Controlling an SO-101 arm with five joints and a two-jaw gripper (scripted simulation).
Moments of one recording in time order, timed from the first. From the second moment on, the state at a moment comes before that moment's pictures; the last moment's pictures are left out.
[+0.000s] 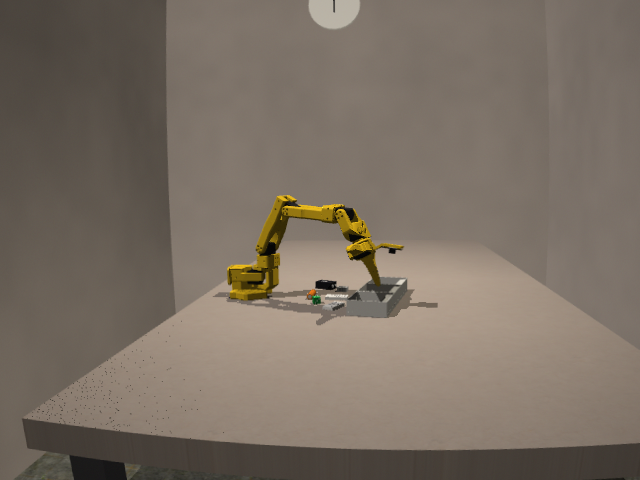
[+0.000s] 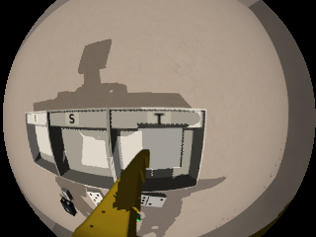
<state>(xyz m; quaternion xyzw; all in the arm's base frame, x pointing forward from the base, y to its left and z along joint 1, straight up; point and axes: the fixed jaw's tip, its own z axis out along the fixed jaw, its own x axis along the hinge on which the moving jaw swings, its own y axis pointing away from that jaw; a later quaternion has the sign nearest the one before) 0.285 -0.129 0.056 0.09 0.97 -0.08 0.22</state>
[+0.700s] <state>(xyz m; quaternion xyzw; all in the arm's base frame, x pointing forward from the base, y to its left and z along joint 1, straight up) 0.299 -0.087 0.056 0.10 0.97 -0.05 0.22</state>
